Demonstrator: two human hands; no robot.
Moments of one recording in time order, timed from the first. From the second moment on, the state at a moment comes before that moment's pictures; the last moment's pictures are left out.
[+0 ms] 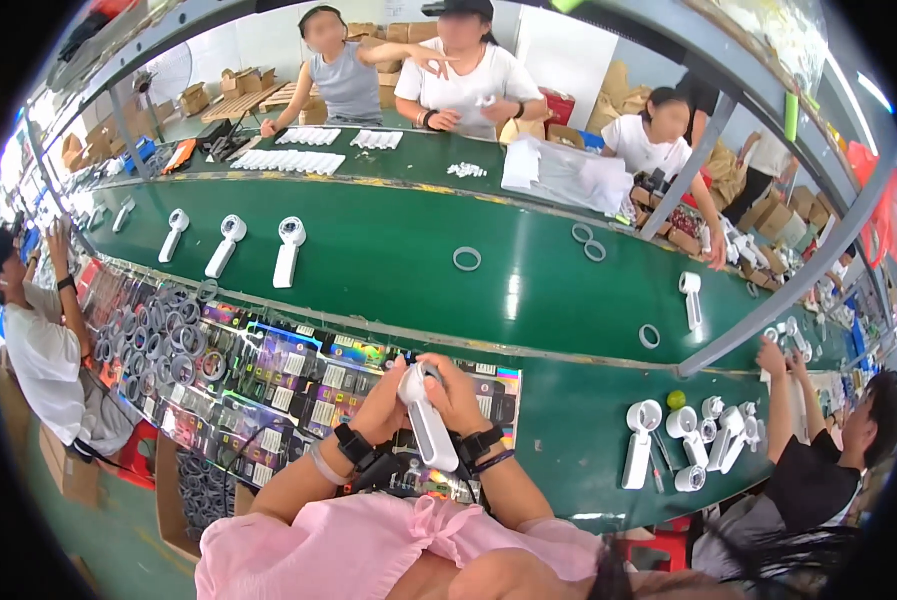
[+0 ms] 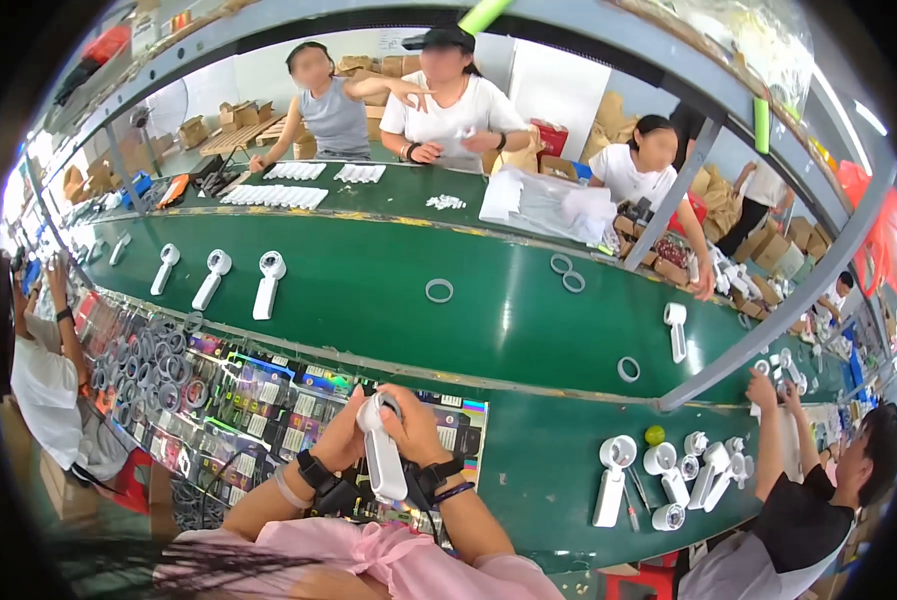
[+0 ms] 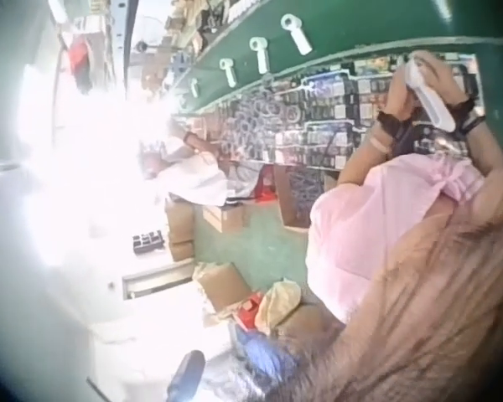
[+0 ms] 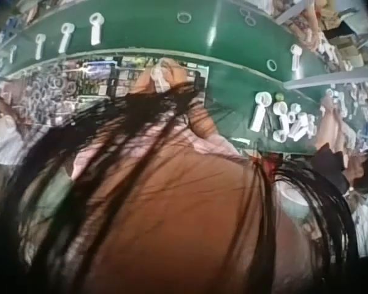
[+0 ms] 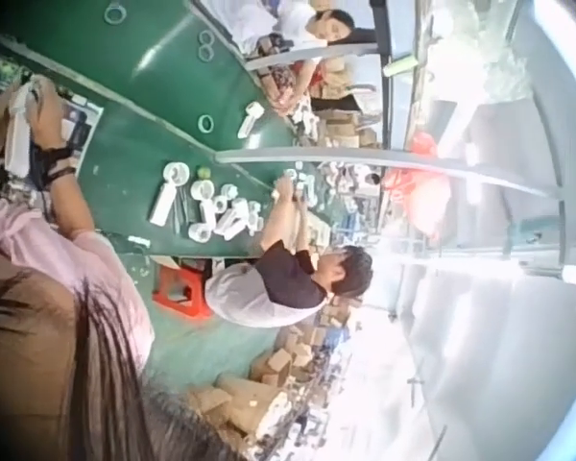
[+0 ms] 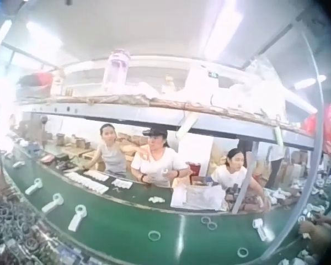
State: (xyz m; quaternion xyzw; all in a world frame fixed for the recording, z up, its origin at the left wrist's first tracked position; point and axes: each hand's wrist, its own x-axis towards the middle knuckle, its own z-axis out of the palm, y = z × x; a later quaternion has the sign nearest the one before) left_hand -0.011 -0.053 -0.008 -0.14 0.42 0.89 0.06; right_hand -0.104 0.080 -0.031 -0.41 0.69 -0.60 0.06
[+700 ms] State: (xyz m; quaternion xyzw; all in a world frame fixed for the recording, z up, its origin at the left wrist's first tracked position) left_hand 0.027 -0.077 -0.025 -0.12 0.73 0.64 -0.20; right_hand -0.035 0.076 -0.003 -0.31 0.67 -0.63 0.24
